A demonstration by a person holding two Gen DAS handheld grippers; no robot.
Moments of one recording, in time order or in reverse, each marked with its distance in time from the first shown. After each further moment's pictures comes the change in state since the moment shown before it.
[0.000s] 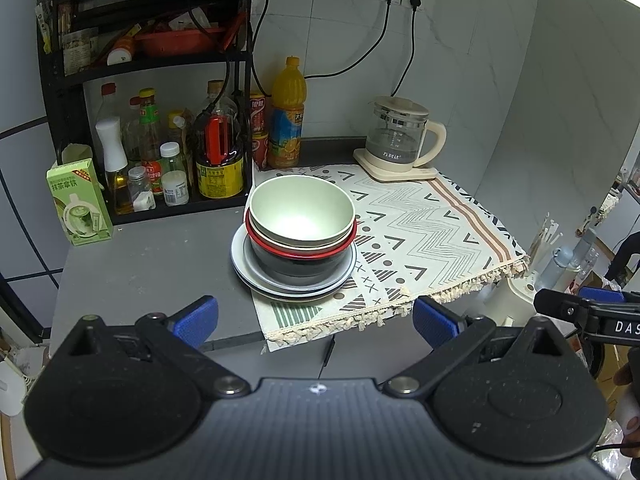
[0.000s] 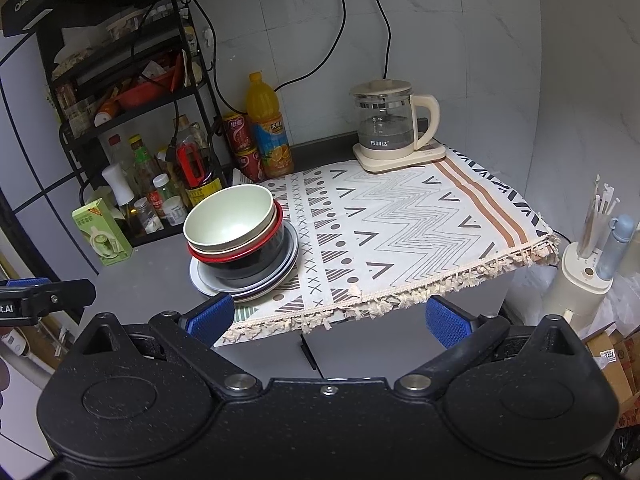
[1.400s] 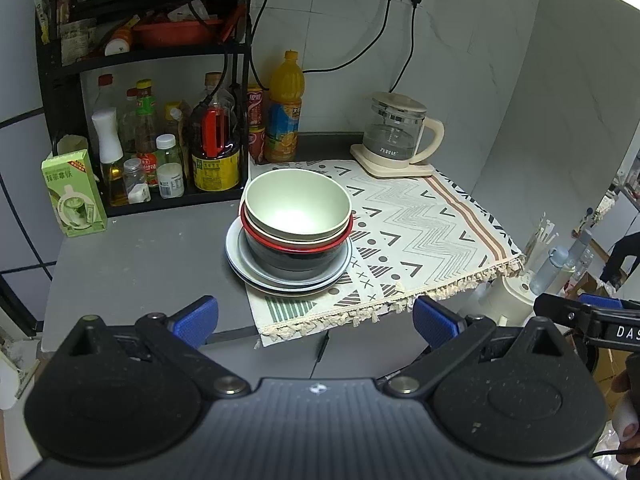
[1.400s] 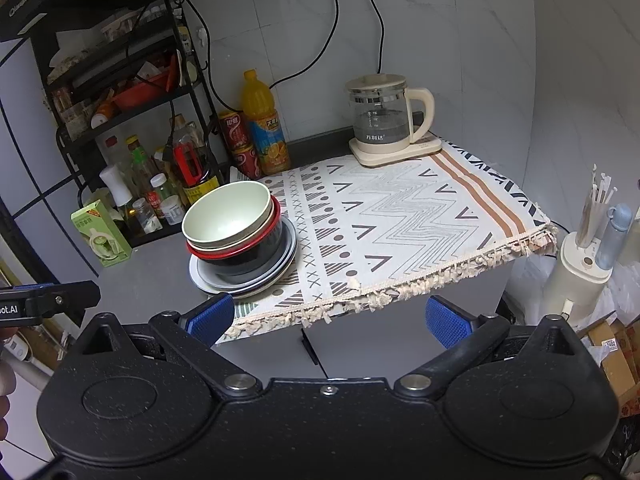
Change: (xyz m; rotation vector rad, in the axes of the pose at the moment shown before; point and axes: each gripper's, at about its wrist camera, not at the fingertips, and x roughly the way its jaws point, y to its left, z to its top) left arm 0.005 0.002 -0.001 -0.011 0.016 -0.015; right arm -0.002 -0.002 -0.004 0.023 0.013 -0.002
